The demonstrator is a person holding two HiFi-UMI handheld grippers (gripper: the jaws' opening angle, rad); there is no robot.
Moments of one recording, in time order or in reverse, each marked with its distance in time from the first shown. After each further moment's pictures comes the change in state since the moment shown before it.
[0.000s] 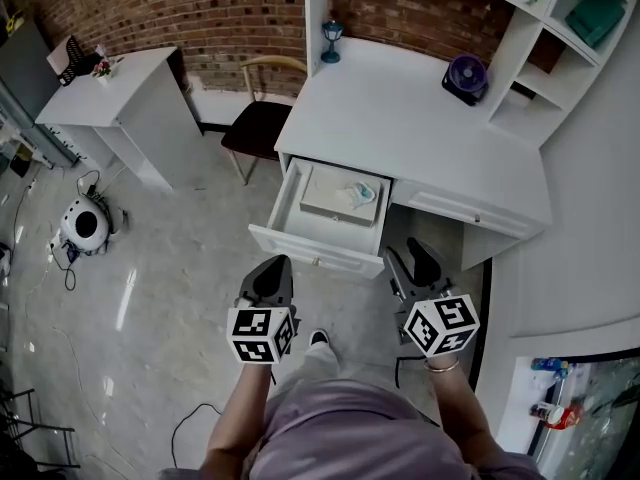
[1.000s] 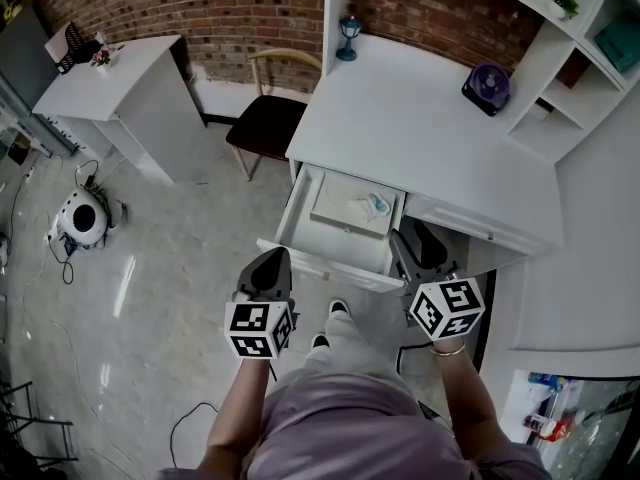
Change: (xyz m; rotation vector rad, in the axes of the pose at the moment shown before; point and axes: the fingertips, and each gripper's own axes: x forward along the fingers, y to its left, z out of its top) left arm 0.054 0.059 0.021 -0.019 -0.003 0.025; right arm 0.100 -0.018 0.018 -0.063 0.023 0.013
